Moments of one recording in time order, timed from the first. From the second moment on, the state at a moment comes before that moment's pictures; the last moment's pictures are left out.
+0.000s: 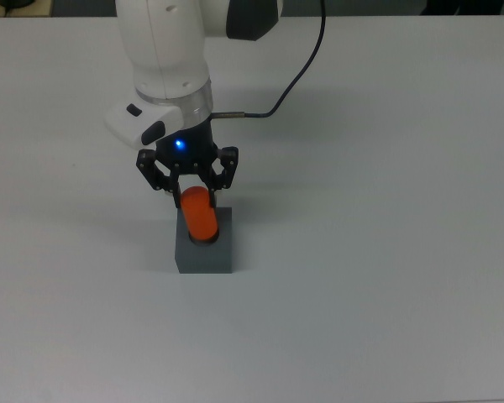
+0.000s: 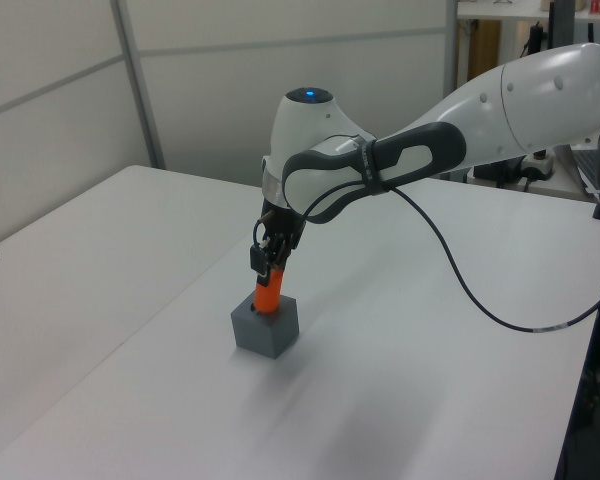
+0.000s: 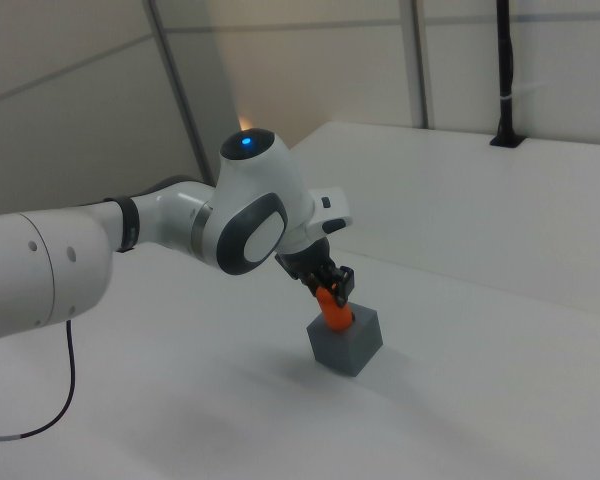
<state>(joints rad) -0.02 0.32 0.03 -1.68 0.06 2.30 -0.02</state>
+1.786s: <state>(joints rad) -0.01 0.23 -0.03 -1.58 -0.10 1.72 -0.08</state>
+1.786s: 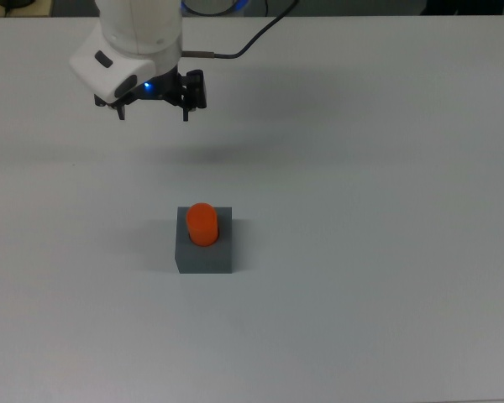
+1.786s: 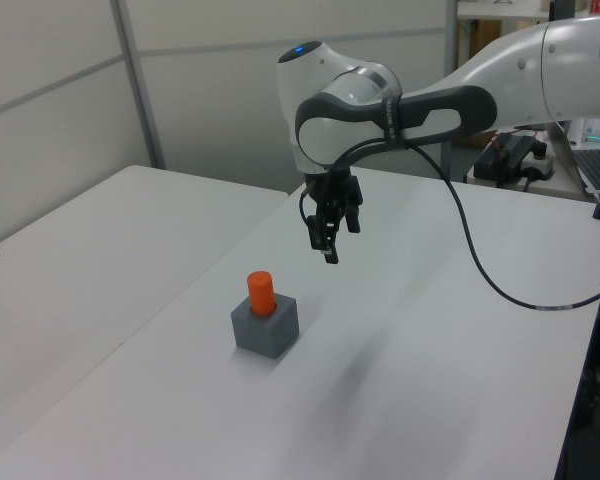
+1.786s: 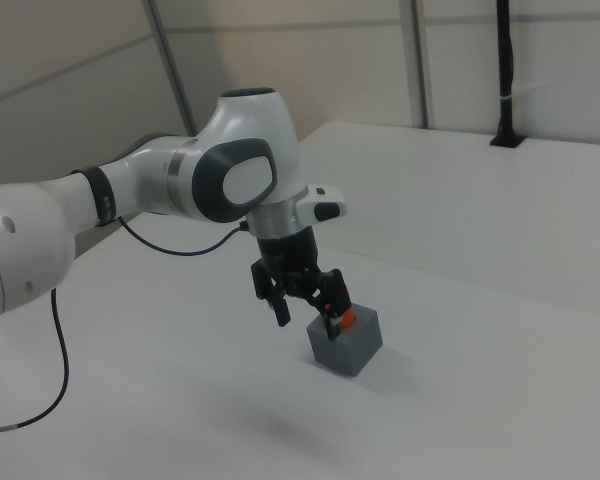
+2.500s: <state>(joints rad) 0.01 0.23 -0.02 -1.54 -0.06 1.72 -0.10</state>
